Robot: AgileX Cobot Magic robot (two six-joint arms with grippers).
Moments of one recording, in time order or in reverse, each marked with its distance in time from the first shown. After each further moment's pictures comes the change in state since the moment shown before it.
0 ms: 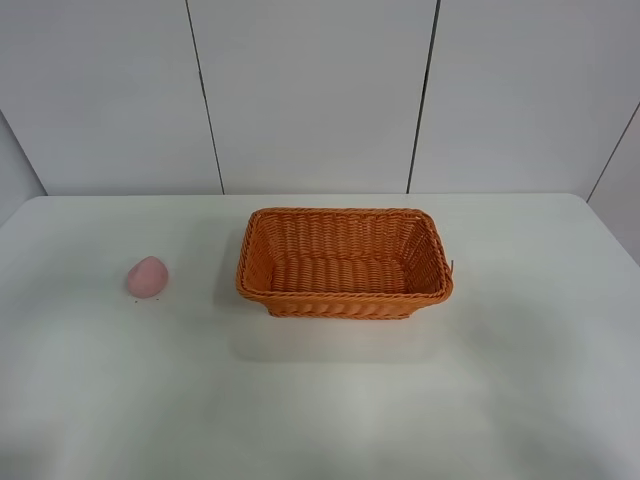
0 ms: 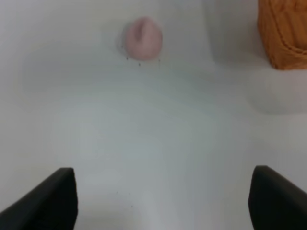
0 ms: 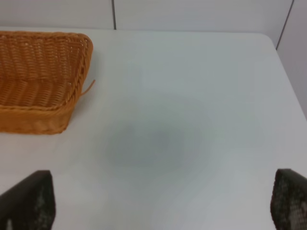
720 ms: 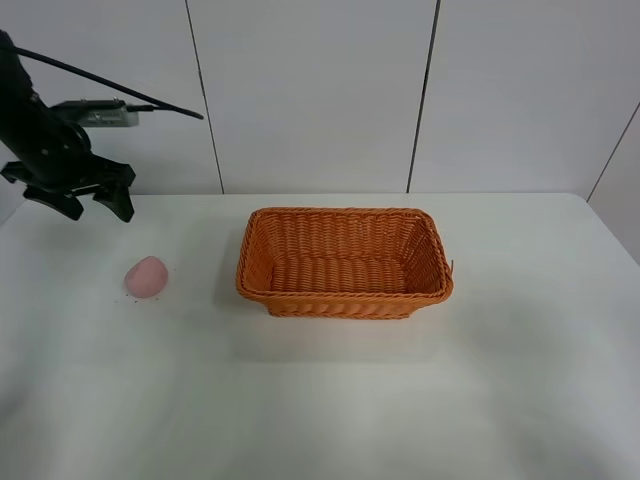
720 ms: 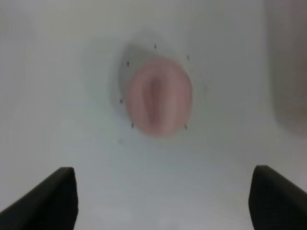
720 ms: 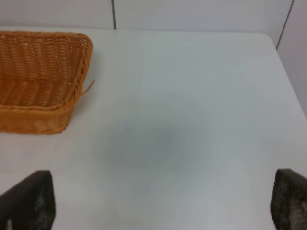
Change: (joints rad) left arm 0.000 1.371 -0.741 -0.002 -0.109 0.070; right arm 0.000 0.000 0.000 0.000 0.000 0.000
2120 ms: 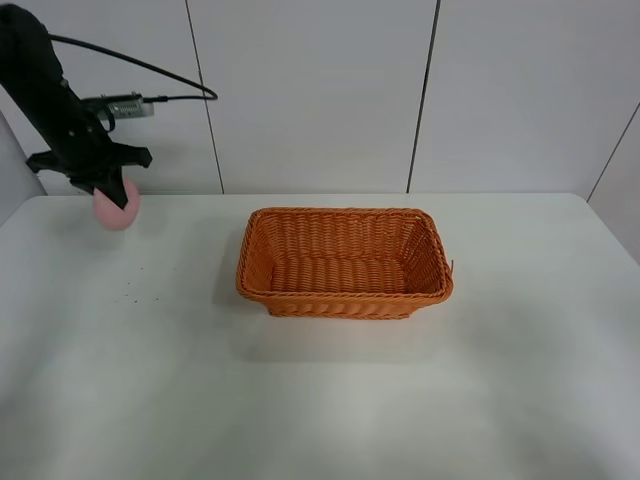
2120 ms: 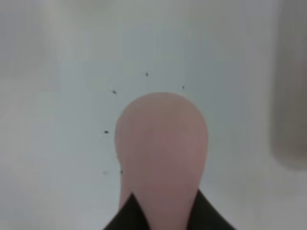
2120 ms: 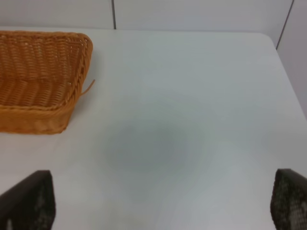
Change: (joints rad) left arm 0.000 0.191 -0.322 -0.013 0.212 -0.069; right arm 0.000 0.000 0.000 0.000 0.000 0.000
